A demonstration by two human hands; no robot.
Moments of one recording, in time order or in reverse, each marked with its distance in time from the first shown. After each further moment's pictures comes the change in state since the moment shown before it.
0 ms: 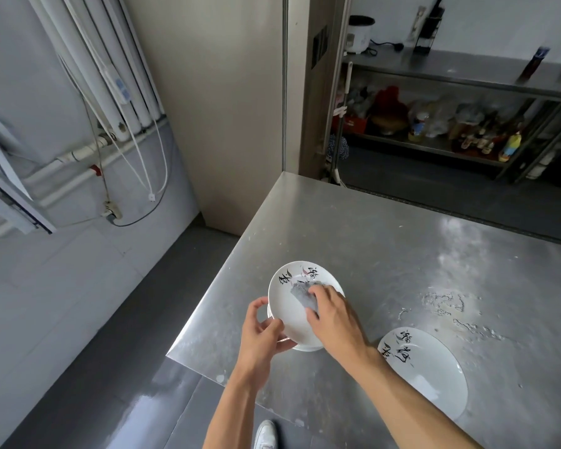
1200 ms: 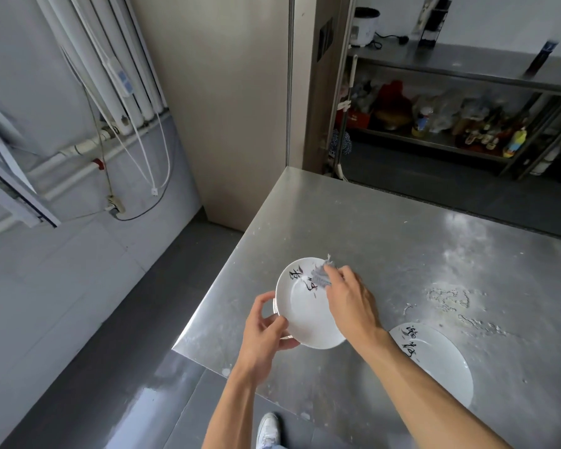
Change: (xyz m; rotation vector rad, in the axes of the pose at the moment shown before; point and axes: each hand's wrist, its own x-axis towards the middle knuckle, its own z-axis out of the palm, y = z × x) left_hand -0.009 0.009 -0.010 0.081 -0.076 0.023; right_hand 0.020 0.005 -0.012 -0.126 0.024 0.093
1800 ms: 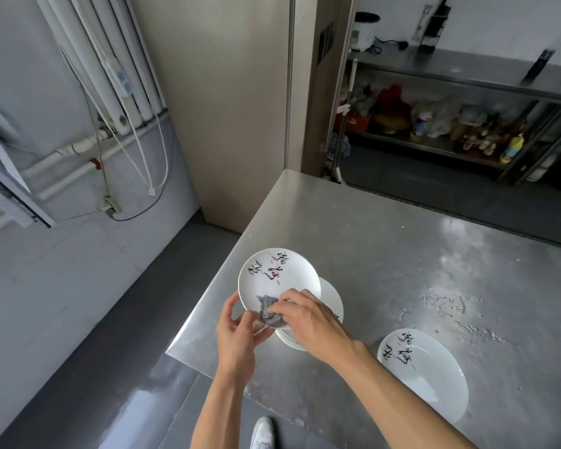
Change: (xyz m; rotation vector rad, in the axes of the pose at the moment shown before) left_hand 0.012 0.001 -0.016 -0.226 0.275 0.083; right_hand -0.013 -0.036 0.011 0.193 -0.210 -0.475
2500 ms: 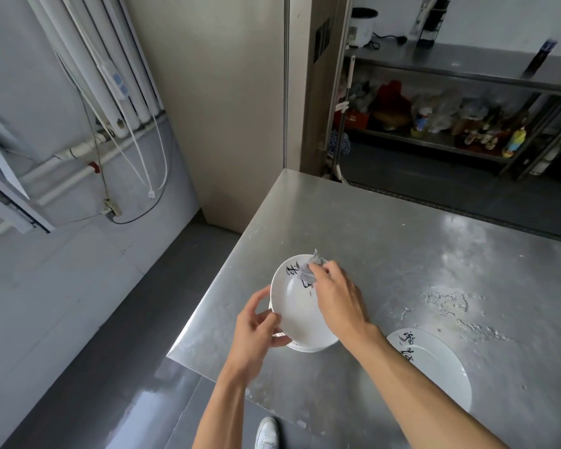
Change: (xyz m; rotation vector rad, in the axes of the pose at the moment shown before) left_hand -0.007 0.015 0.019 0.256 -0.291 -0.003; right_hand 0.011 0.032 -0.029 -0.126 0.174 0.379
